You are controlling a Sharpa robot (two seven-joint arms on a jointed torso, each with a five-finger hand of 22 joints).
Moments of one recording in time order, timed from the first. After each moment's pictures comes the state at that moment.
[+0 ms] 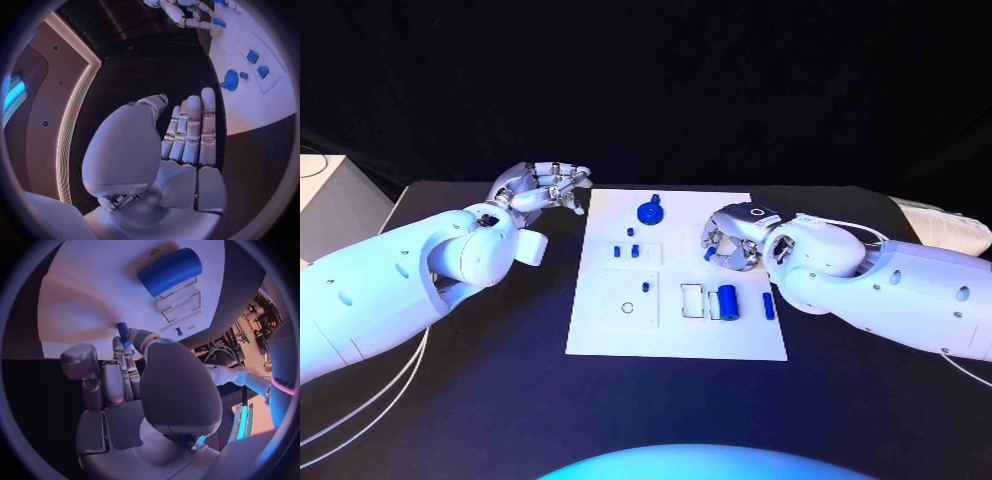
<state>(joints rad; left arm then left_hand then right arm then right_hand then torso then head) 1.00 -0.85 0.27 1.42 -0.27 -0.23 0.22 1.48 -0.22 0.47 0.29 0.17 0.83 0.21 0.28 0.30 0.96 0.15 0.37 0.17 1.03 0.07 1.11 0.43 0.17 0.99 0.15 0.82 0.56 1.21 -0.78 -0.10 1.53 -1.70 -0.25 -0.26 1.45 -0.24 0.52 0.18 0.20 1.05 0.14 0.16 0.29 1.18 0.08 0.12 0.07 1.47 0.00 1.34 1.09 0.12 1.44 0.08 1.02 0.95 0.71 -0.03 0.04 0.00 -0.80</state>
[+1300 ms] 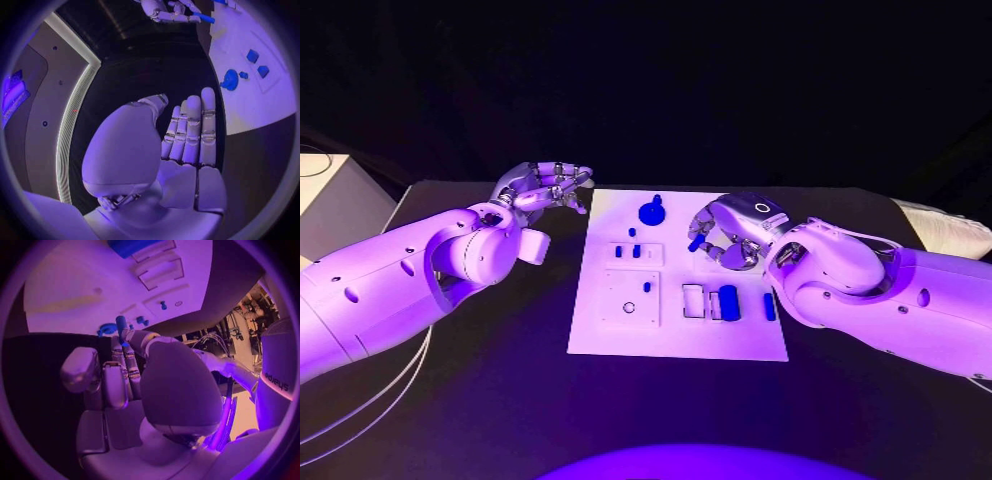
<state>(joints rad) 1.00 -0.85 0.27 1.41 -0.27 -0.23 0.21 1.48 -0.22 0.46 0.28 0.17 0.82 0.21 0.29 0.30 0.96 0.15 0.38 0.18 1.03 0.07 1.11 0.43 0.17 0.99 0.15 0.82 0.56 1.21 -0.84 -0.09 1.71 -1.77 -0.44 -0.27 1.45 -0.21 0.67 0.11 0.14 1.11 0.12 0.23 0.35 1.24 0.10 0.11 0.07 1.46 -0.03 1.37 1.13 0.12 1.45 0.06 1.09 1.03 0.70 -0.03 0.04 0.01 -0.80</state>
